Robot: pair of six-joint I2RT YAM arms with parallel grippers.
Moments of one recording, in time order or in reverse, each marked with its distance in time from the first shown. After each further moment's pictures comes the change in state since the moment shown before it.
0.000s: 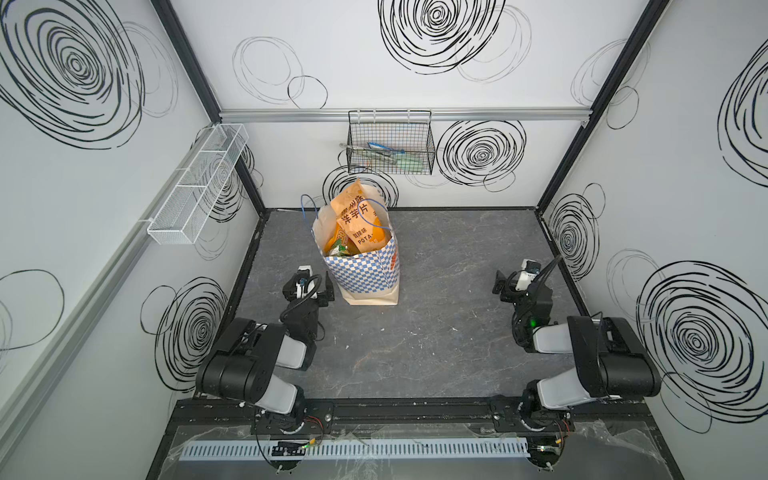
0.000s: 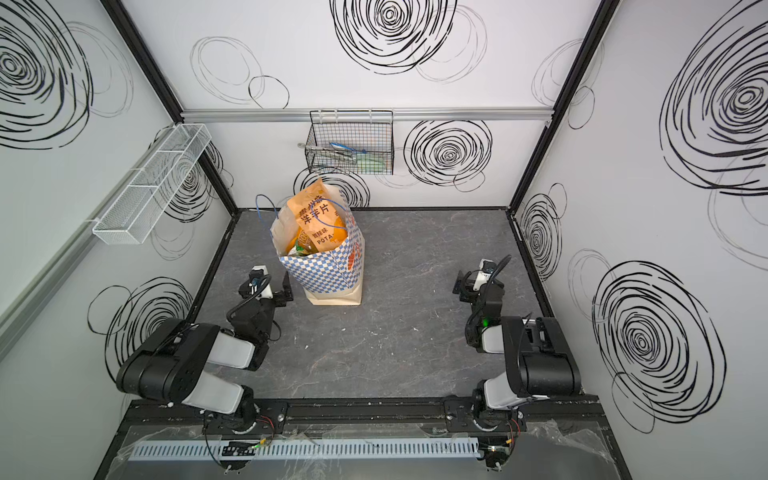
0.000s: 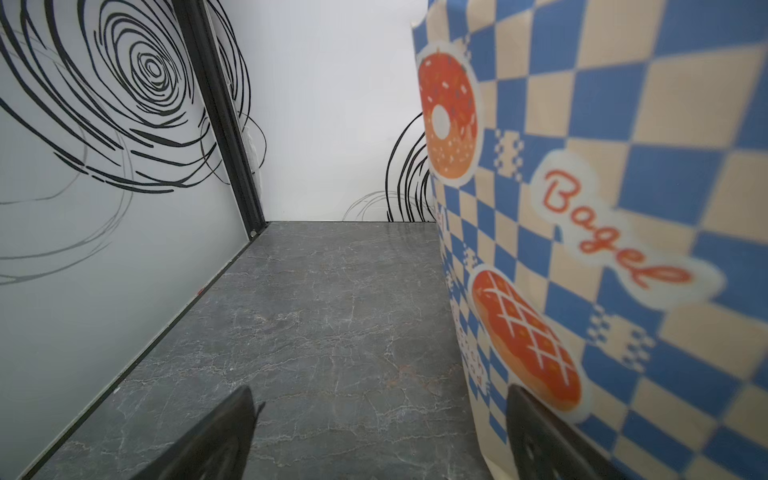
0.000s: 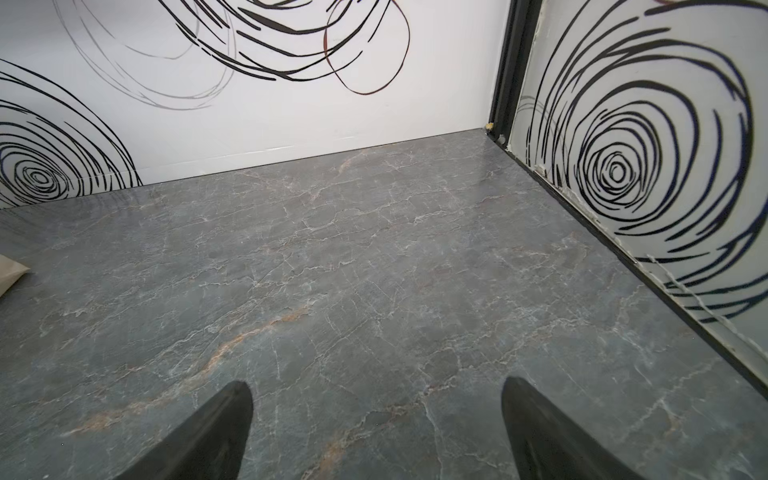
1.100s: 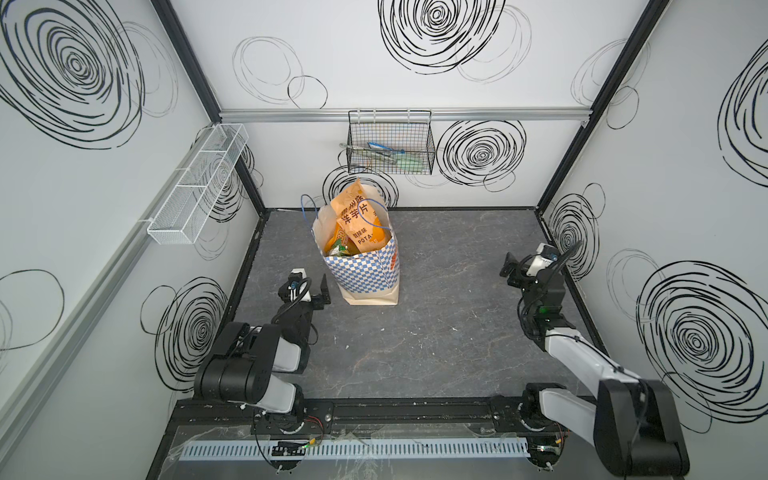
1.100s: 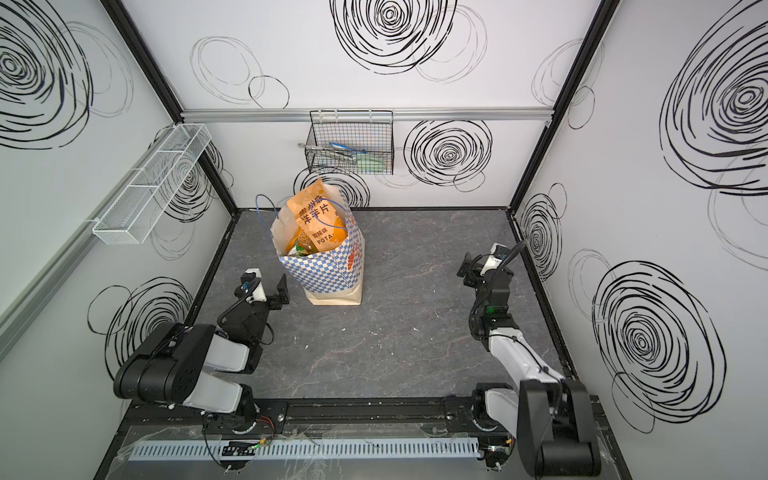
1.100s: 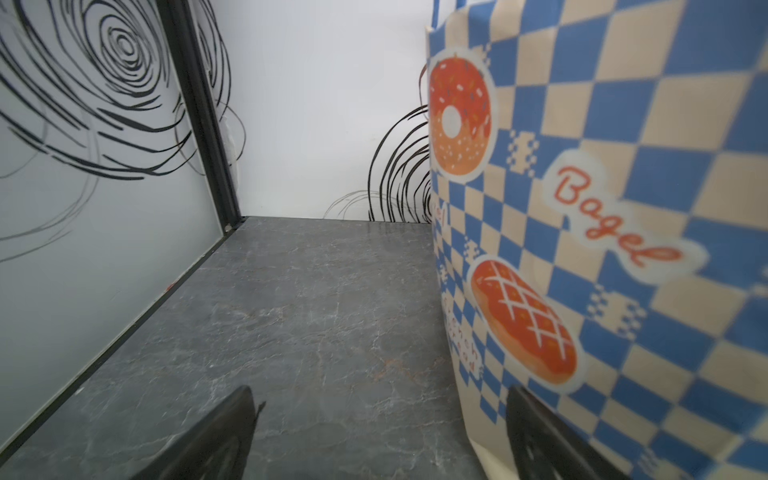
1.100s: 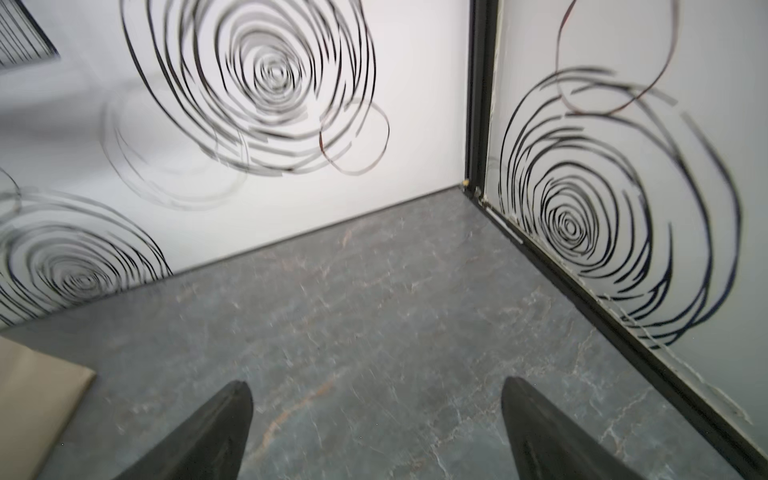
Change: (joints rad) left arm 0.098 -0.042 -0.073 0.047 0.151 -0.073; right arm 0.042 -0.481 0.188 -0.561 0.100 0.181
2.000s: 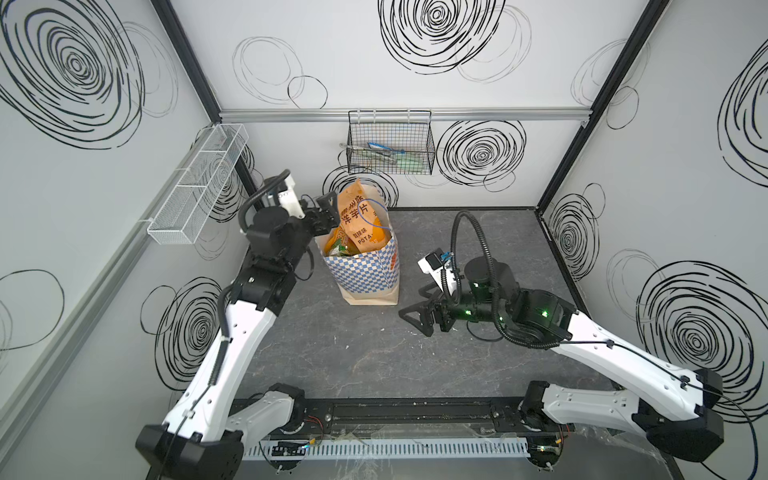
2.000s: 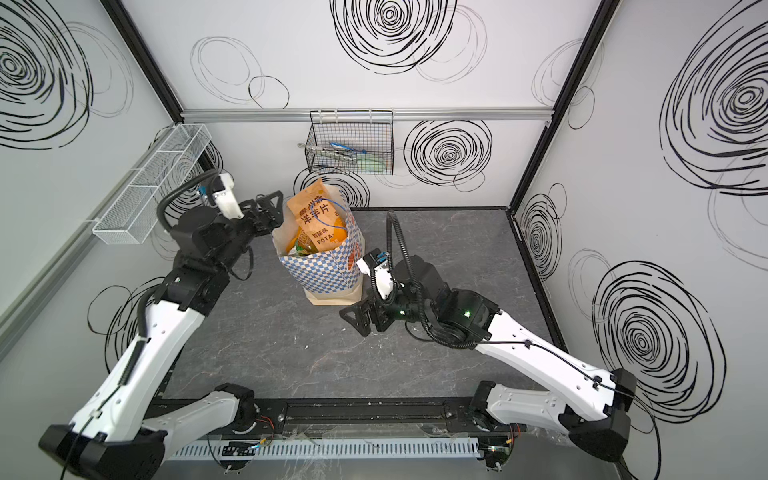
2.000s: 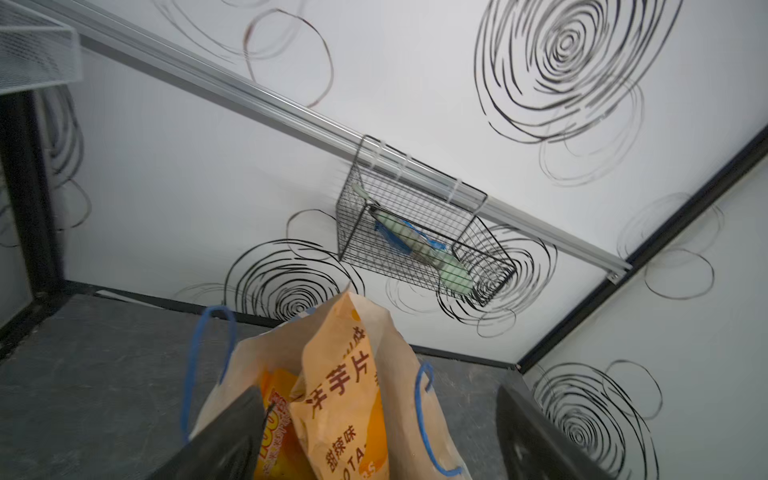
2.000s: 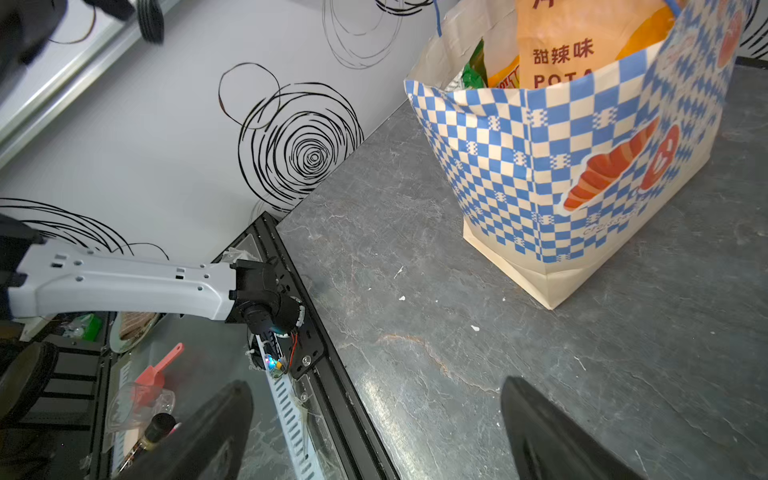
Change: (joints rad) left arm -0.209 -0.313 1.233 -1.598 0.105 -0.372; right arm 0.990 0.090 0.745 -0.996 -0.364 0.095
